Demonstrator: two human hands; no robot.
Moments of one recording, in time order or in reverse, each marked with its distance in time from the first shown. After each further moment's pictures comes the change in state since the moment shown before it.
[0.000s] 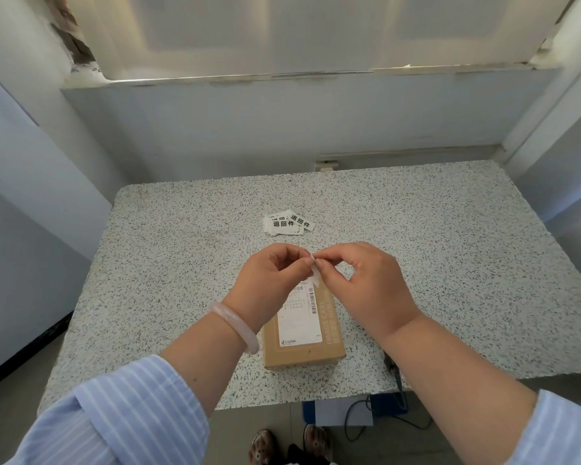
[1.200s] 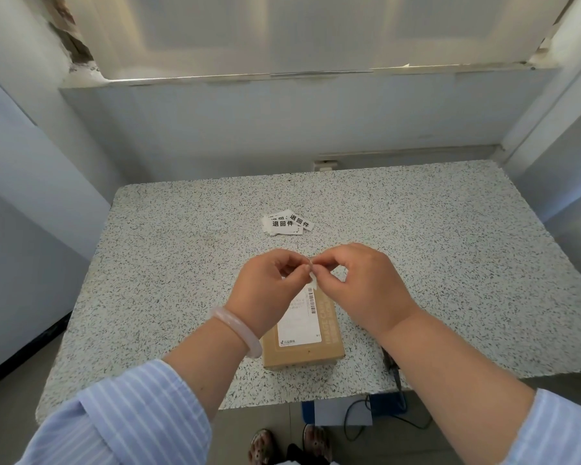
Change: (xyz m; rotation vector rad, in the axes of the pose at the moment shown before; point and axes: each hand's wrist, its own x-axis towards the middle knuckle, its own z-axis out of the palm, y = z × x) left_hand -0.002 -0.004 0.002 0.286 0.076 0.047; right_hand 0.004 0.000 -0.001 -0.043 -0.142 0.061
